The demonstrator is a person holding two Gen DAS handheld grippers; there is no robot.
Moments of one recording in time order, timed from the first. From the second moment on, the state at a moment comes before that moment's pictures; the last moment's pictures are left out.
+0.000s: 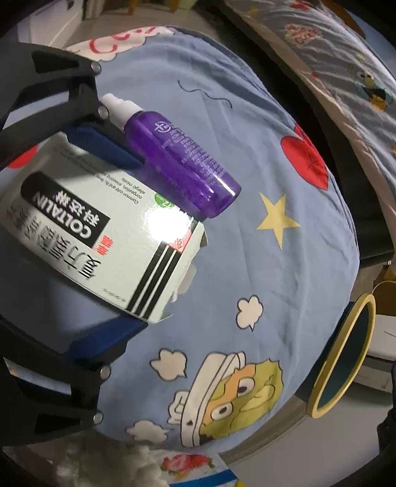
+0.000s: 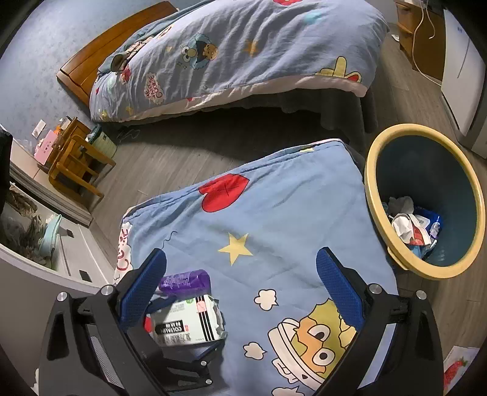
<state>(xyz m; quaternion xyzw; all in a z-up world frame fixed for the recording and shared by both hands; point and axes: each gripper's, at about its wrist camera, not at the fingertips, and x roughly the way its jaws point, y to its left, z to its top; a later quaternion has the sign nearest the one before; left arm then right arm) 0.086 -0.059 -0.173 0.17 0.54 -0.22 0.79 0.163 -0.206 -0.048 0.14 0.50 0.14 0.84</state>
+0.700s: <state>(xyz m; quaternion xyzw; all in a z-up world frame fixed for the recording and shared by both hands) 0.114 0.031 -0.073 0.09 0.52 -0.13 0.84 0.168 -0.121 -0.113 -0.11 0.51 0.28 0.80</state>
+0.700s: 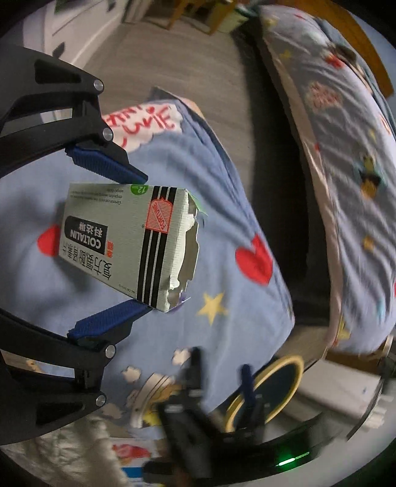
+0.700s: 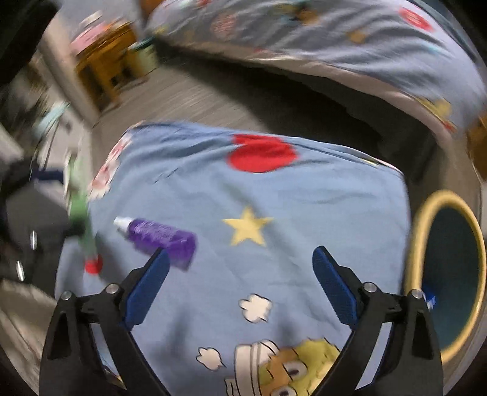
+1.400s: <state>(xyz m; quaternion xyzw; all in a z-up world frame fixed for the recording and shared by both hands) 0.142 0.101 -0.108 0.00 0.56 -0.08 0.82 0.144 -0.011 -0.171 -0.26 0.50 0.40 0.72</state>
